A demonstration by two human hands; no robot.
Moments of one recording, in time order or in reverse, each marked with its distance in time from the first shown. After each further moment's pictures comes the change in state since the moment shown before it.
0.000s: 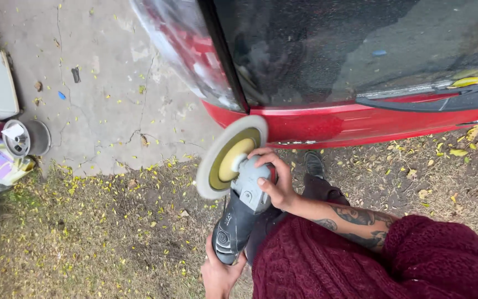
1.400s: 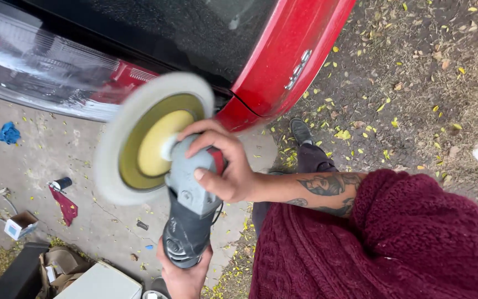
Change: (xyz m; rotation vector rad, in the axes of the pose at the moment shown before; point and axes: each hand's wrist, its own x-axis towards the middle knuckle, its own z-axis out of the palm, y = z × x) left_hand 0.360 -0.015 -0.242 0.245 -0.147 0.779; right_hand 0.138 -0.034 0.199 -0.068 0.835 -0.471
